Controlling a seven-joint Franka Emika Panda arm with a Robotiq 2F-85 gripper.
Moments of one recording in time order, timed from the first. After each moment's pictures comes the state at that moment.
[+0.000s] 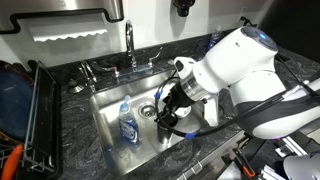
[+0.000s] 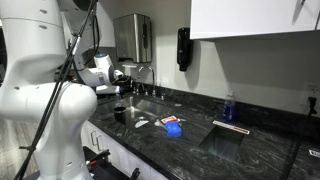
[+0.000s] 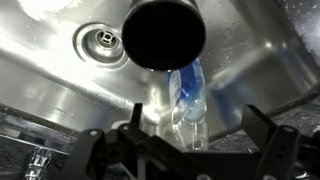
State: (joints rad) arm 0.52 0.10 0.08 -2.54 -0.26 3.15 0.21
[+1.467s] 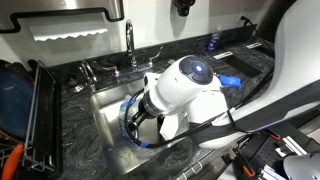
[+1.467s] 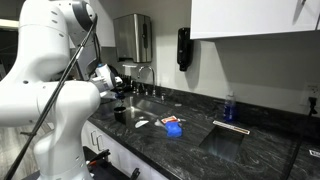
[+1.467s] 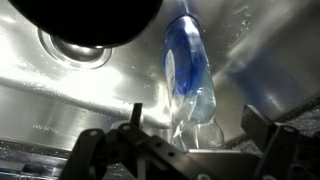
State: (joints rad) arm 0.96 0.45 -0.30 -2.21 -0.32 3.15 0.59
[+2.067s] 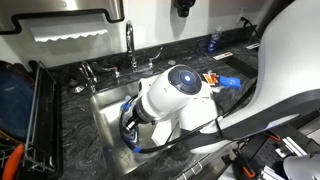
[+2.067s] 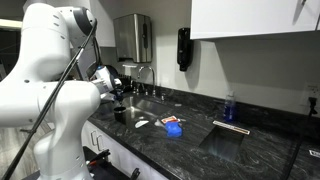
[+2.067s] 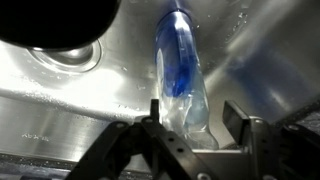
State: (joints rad) arm 0.98 0.52 -0.31 -2.14 -0.32 3.15 0.66
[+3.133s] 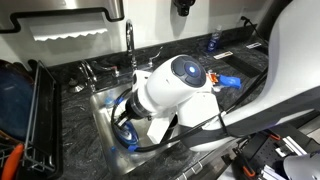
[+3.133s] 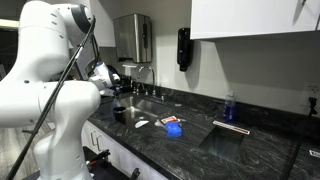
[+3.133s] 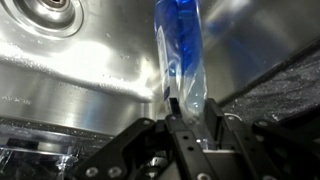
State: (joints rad) arm 1.02 0.48 -0.34 -2.13 -0.34 3.18 0.64
